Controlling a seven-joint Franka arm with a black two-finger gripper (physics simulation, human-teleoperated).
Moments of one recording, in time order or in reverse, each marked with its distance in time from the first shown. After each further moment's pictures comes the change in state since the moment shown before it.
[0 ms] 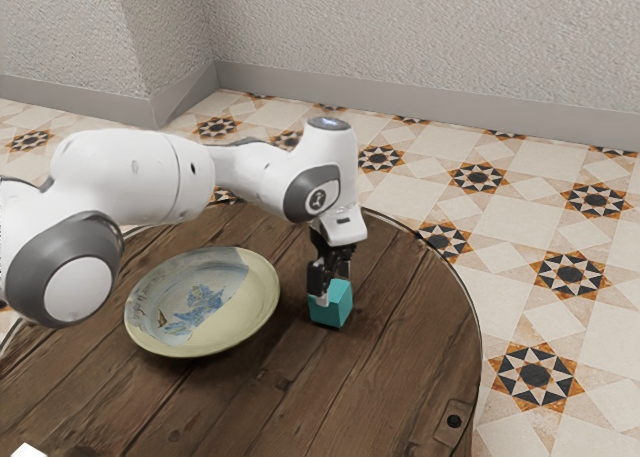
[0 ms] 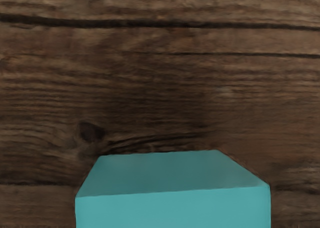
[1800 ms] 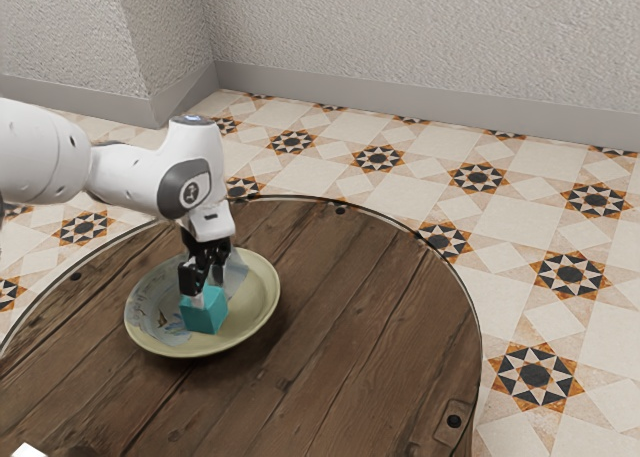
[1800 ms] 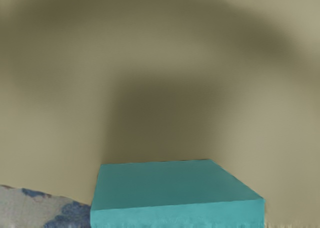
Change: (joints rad) arm 0.079 -0.376 0.196 -0.518 0.008 0.071 0.142
